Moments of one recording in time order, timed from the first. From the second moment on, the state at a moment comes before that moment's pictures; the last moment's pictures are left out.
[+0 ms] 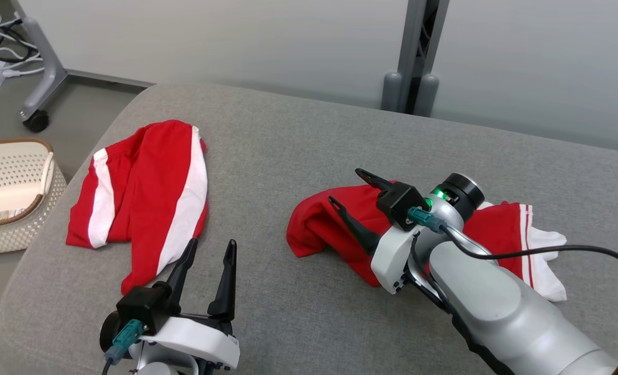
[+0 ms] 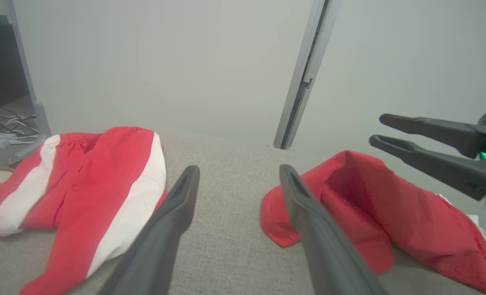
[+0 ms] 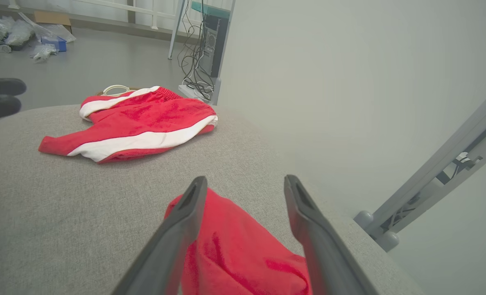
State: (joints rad) left arm -0.11 0.05 -0.24 0.28 -0.35 -0.02 -0.26; right arm -0.78 -0.05 0.81 0.86 0.22 0.13 -0.26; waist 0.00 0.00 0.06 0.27
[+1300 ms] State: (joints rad) left arm -0.09 0.05 -0.12 0.29 -0.30 0.01 -0.26; right arm -0.23 -0.06 0.03 0.38 0.09 0.13 -0.26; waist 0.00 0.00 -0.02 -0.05
